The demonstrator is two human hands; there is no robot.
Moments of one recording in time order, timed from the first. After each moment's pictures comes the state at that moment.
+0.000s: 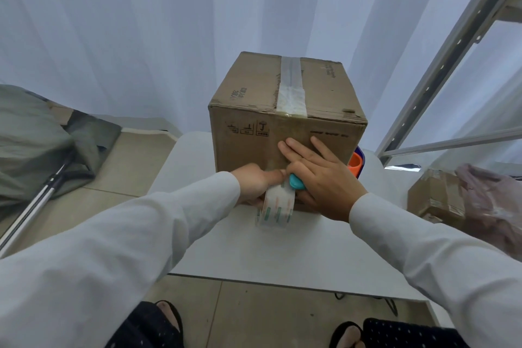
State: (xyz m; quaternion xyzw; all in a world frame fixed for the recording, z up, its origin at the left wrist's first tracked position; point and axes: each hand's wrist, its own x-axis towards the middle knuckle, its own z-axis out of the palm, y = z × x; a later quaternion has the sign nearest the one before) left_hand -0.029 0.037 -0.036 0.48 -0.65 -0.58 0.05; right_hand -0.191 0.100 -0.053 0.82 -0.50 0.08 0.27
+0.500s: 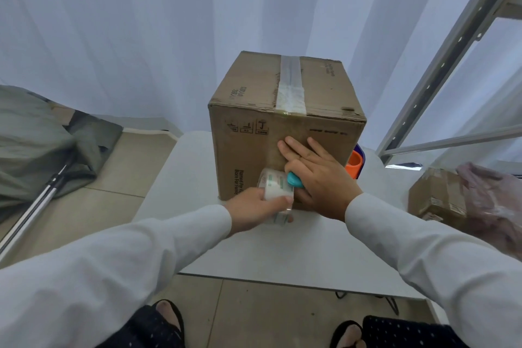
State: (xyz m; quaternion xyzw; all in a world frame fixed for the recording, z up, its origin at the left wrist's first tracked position) left_hand -0.015 0.067 -0.063 0.41 -0.69 -0.60 0.05; right_hand -0.189 0.098 -0.056 0.81 -0.53 0.10 0.23
